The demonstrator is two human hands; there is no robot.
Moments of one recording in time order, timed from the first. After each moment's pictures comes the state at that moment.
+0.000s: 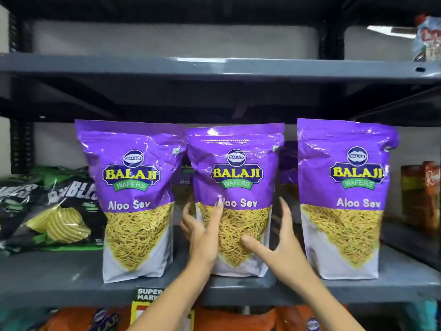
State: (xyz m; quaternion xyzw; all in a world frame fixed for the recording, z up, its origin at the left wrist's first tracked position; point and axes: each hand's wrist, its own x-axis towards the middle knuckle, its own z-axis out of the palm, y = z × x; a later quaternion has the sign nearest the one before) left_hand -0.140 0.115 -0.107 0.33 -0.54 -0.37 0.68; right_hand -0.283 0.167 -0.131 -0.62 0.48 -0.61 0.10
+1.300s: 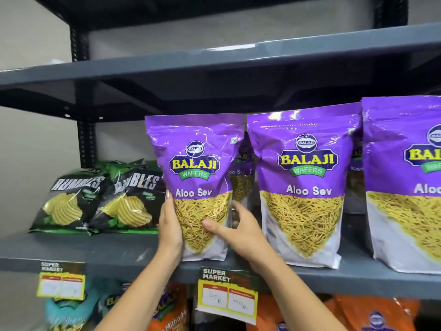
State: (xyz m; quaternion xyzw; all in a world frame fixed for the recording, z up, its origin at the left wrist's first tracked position) left_hand 0.020 0.057 -0.124 0.34 -0.43 -0.40 0.74; right_hand -0.128 0.115 -0.121 -0.64 0.43 -0.57 0.28
